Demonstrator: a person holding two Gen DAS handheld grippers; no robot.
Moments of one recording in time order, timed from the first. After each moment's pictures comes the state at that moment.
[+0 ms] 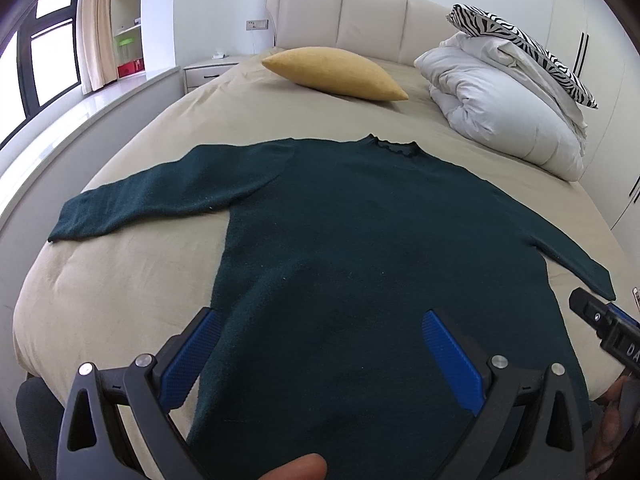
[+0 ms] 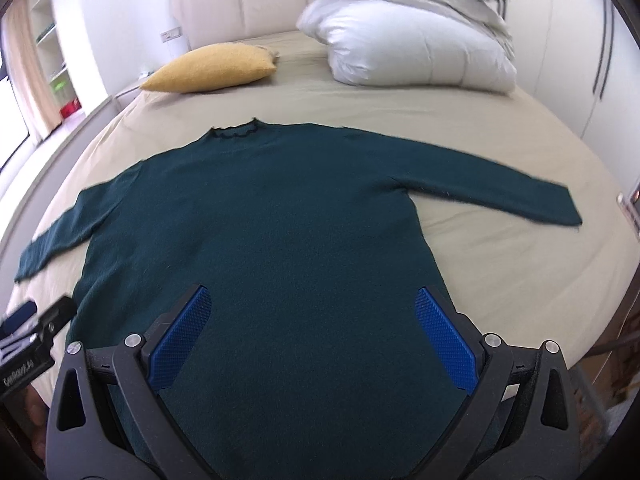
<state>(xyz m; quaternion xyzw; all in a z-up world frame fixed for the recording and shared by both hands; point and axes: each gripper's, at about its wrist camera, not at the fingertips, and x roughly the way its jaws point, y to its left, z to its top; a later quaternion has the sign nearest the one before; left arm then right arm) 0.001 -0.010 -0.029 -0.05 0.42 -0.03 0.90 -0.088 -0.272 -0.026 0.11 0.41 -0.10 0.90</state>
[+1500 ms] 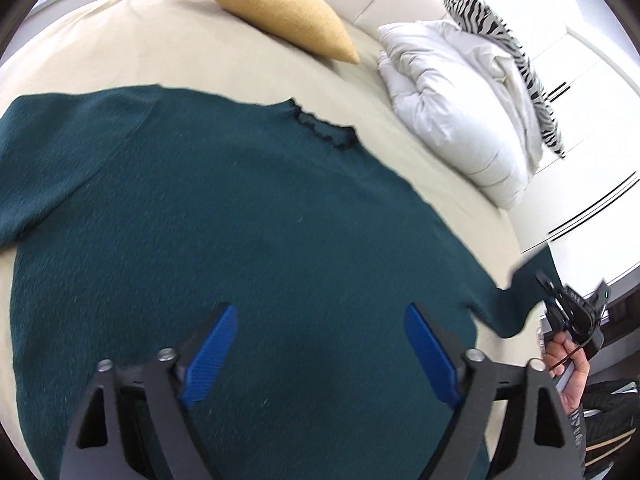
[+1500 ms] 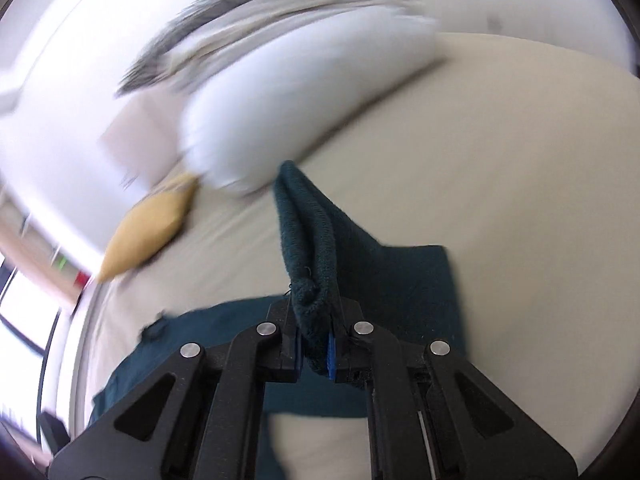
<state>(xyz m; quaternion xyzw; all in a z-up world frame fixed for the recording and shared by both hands) 0.161 -0.040 -0.065 -0.21 0.49 -0.20 0.82 0.067 -0.582 -0.044 0.33 0.30 -0.07 0.89</state>
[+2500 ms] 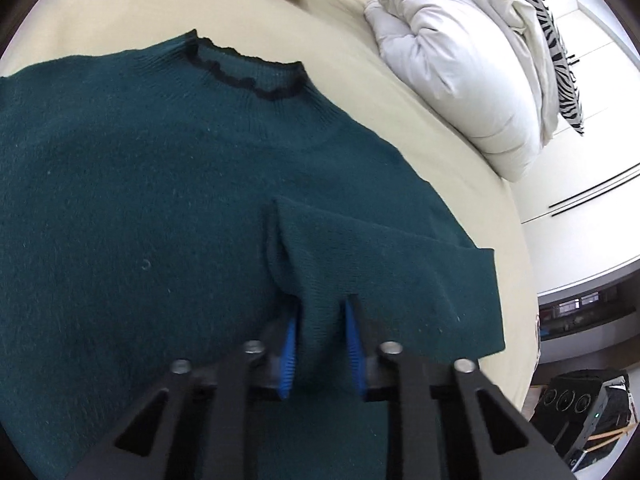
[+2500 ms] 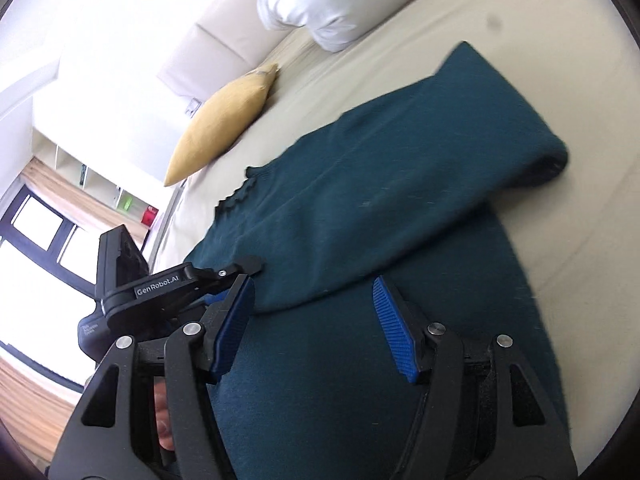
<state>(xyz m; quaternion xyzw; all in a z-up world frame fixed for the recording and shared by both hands) 0.249 -0.153 -0.113 -0.20 0.56 -0.23 0.77 0.044 -0.426 -0.150 0.40 0.36 0.05 0.84</state>
